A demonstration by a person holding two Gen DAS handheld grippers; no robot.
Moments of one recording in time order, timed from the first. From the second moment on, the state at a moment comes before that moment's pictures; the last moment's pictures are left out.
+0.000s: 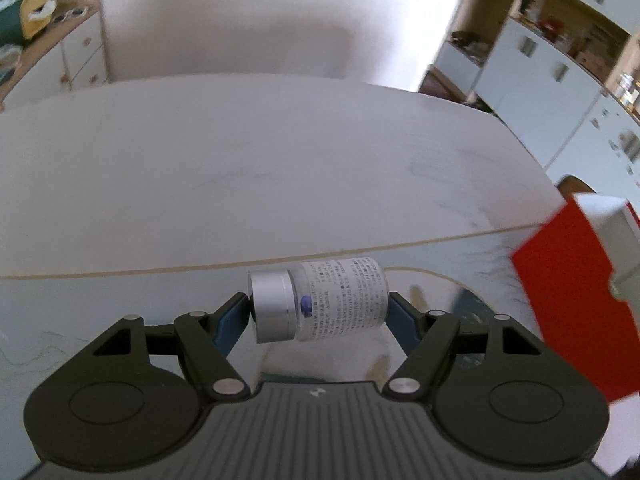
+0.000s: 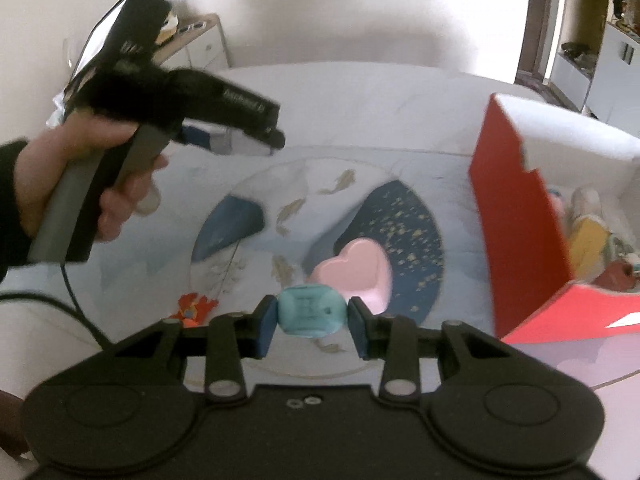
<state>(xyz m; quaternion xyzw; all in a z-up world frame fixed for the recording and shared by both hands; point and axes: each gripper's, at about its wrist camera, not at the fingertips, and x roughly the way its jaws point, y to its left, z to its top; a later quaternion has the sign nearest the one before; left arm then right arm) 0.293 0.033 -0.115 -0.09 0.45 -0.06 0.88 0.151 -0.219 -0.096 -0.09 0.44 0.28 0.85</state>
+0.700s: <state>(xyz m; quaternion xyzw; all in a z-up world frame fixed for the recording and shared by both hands) 0.238 -0.091 -0.036 -0.06 0.43 -0.13 0.89 0.193 -0.343 -0.041 -0.05 0.40 0.28 0.87</state>
